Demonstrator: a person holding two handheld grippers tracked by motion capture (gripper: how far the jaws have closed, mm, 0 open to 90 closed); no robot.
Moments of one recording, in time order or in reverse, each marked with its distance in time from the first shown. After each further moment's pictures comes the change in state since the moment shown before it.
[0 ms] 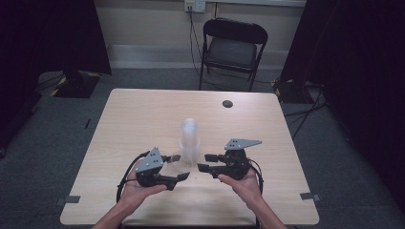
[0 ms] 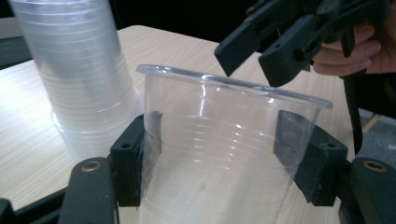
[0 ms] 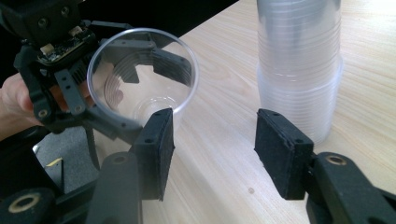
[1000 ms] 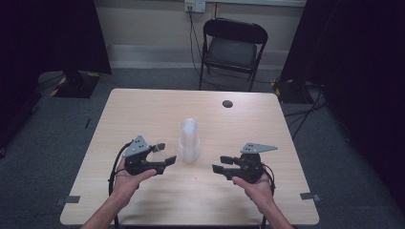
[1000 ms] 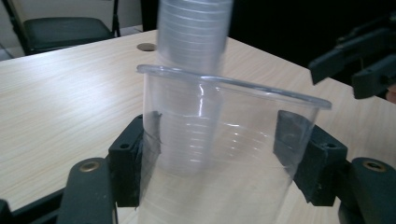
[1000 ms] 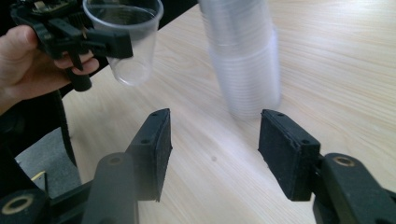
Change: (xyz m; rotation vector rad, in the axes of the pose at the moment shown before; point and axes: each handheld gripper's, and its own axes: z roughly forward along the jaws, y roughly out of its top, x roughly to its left) left arm 0.041 -0.003 -0.018 -0.008 0.164 -0.157; right arm -0.024 -0.027 -0.029 -0.020 -0.088 0.060
